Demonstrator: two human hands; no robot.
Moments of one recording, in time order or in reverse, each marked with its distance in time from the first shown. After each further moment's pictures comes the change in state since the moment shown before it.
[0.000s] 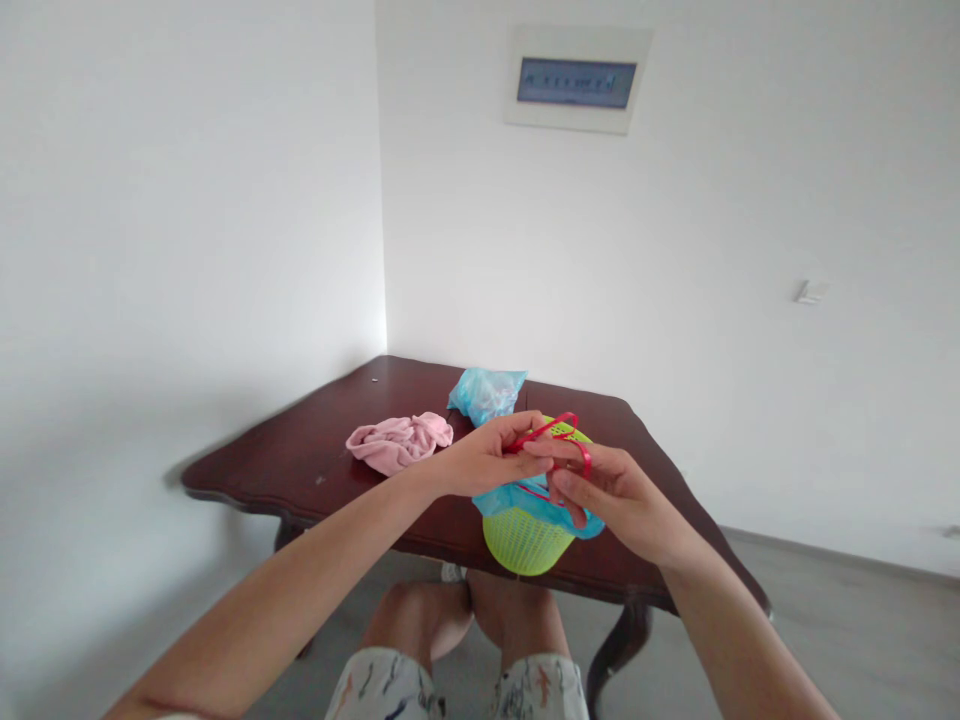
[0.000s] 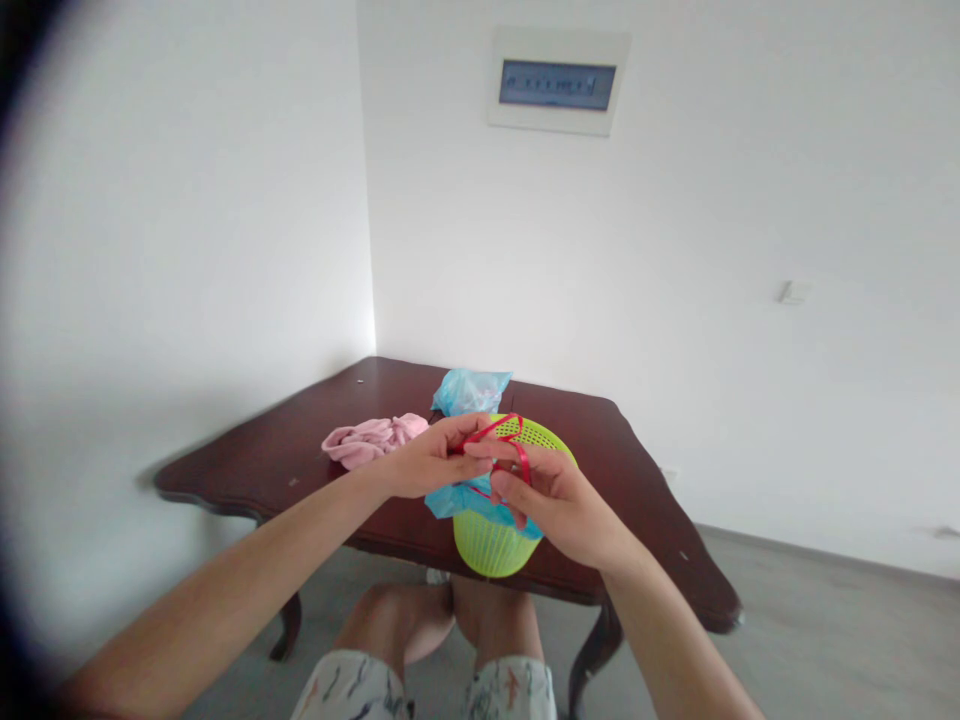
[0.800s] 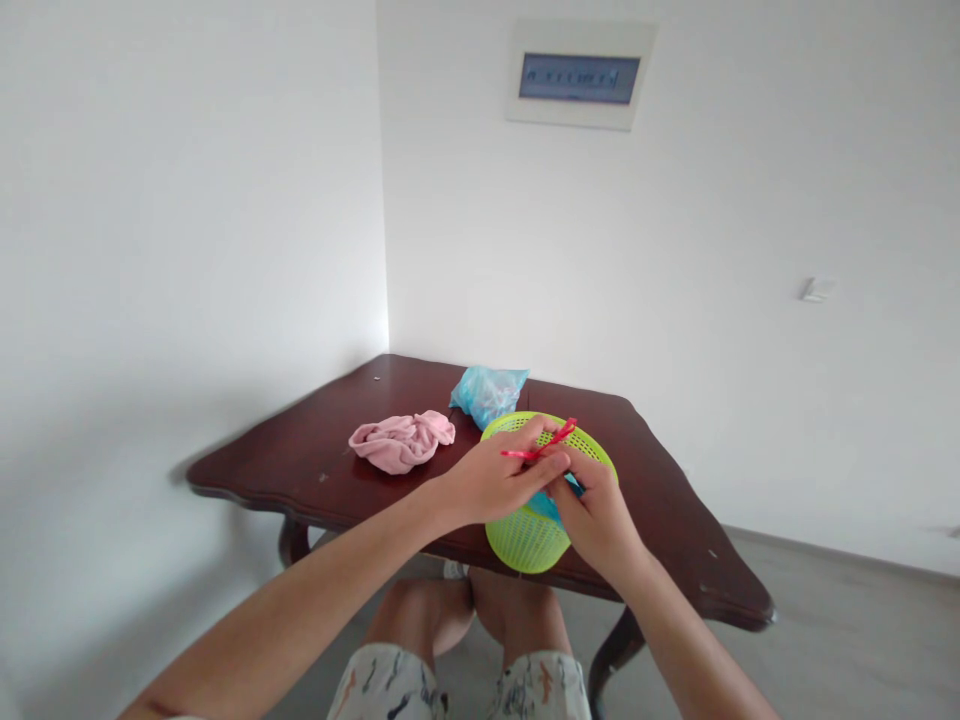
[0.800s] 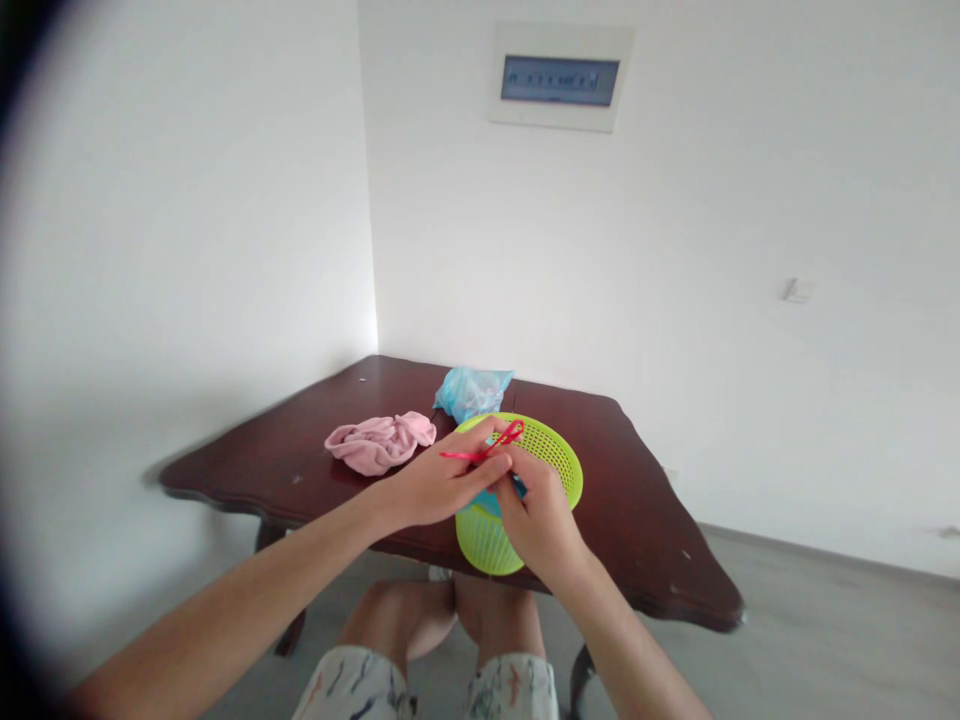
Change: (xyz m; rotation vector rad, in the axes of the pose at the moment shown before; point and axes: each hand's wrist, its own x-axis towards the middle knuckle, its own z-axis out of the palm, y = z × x) left_hand -0.011 -0.001 0.020 0.616 0.140 -0.019; right_hand 0.009 0.042 0.032 -0.360 0.365 -0.166
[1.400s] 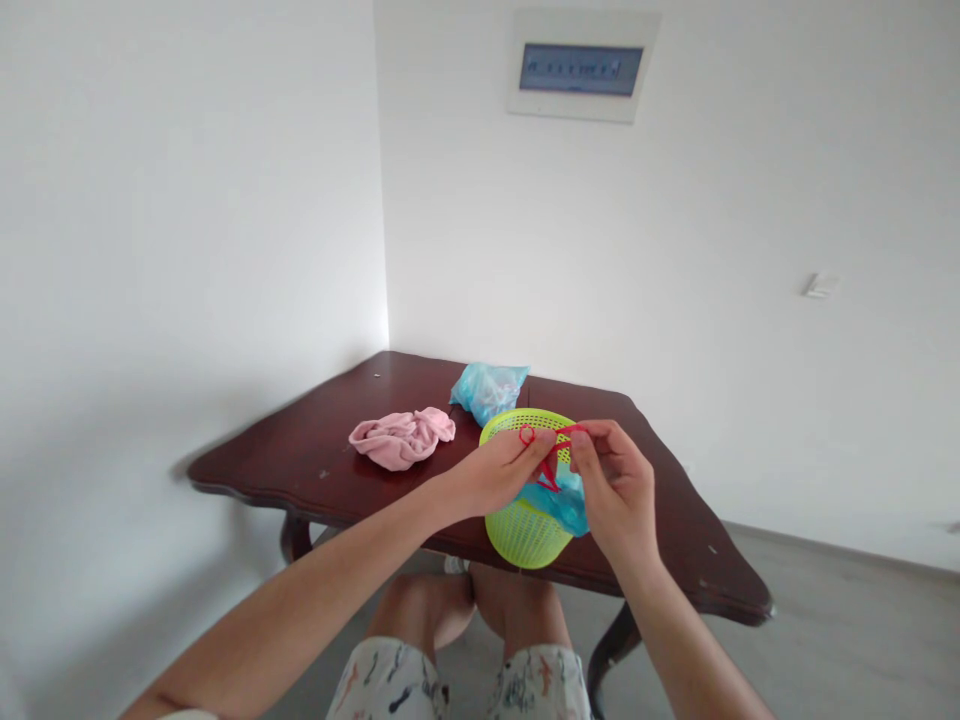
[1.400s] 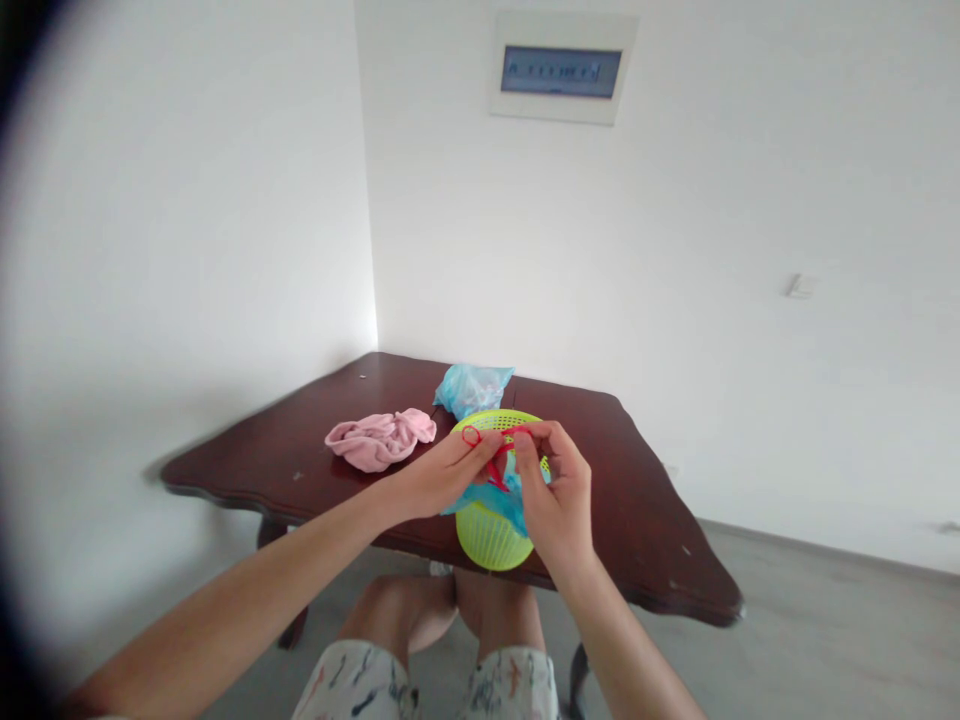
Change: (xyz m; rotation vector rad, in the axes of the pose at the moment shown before) left_hand 0.007 -0.013 0.010 -0.242 -0.026 -0.148; right_hand 0.006 -0.013 -0.001 0.075 0.413 -0.033
